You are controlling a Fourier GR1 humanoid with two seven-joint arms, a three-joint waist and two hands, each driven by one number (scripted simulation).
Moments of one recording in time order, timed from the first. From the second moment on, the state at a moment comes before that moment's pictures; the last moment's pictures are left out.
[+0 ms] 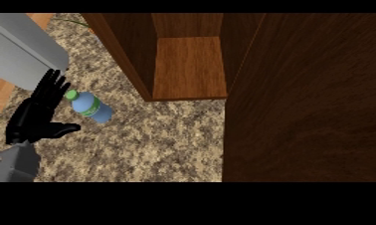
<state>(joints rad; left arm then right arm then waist) -0.23 0.31 0.34 -1.00 0.26 -0.38 -0.16 0.81 -0.17 0.42 -2.50 -0.04 0.21 -0.18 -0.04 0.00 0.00</state>
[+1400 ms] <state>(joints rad) -0.46 0.30 0.27 -0.33 0.00 -0.33 -0.82 0.94 -0.30 0.49 -2.49 -0.01 0.16 -0.36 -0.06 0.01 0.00</state>
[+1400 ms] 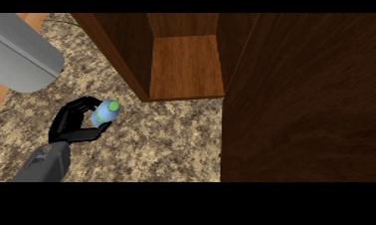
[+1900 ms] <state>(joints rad) -0.39 0.17 0.21 -0.38 -0.09 -0.10 -1.05 0.97 -0.32 0.49 -2.50 -0.01 0.12 -0.38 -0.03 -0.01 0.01</state>
